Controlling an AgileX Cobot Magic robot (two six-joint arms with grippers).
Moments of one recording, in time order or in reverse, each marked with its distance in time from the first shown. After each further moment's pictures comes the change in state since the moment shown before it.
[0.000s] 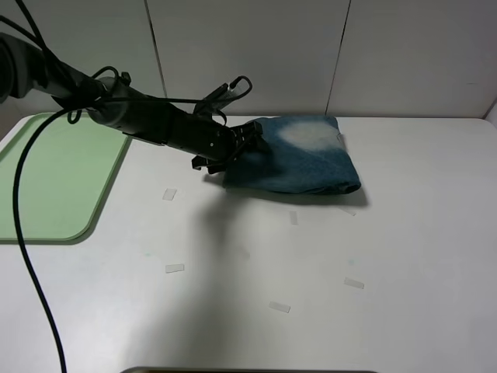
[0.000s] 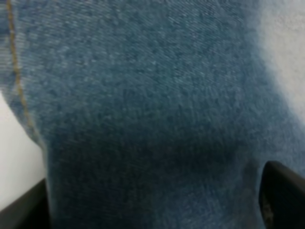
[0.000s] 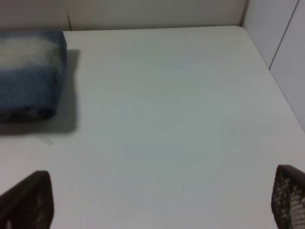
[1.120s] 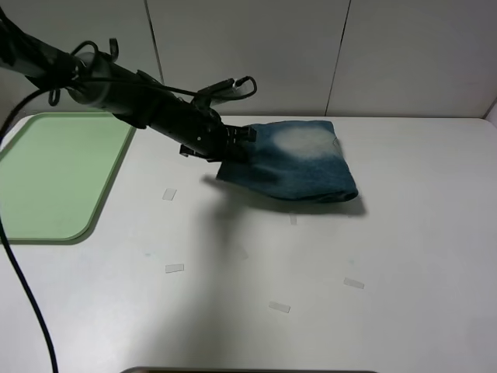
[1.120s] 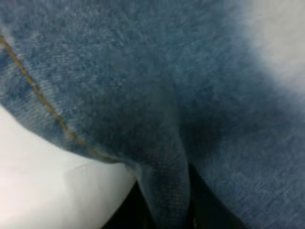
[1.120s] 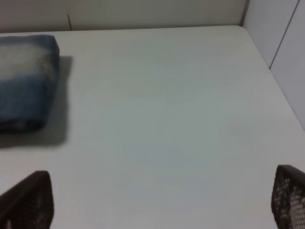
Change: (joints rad) left arm 0.037 -0.121 0.002 0.562 0.089 -0.220; right arm 0.000 0.000 0.000 0.001 0.000 0.001
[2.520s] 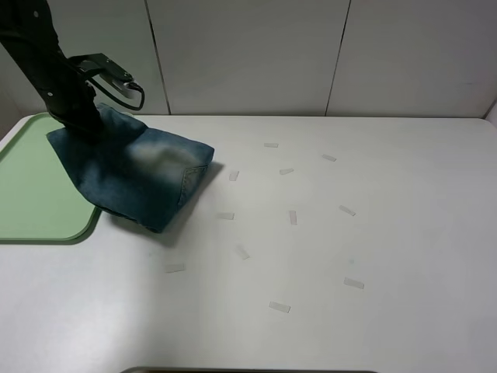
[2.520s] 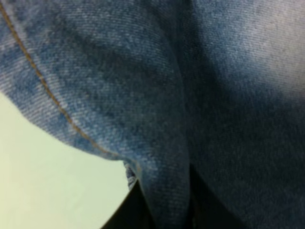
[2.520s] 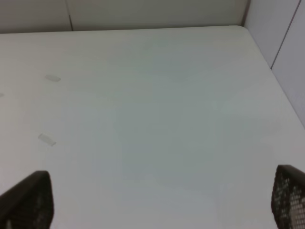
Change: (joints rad) left arm 0.314 -0.253 -0.009 1.159 0.383 -0.210; right arm 0.000 0.000 0.000 0.004 -0.001 0.000
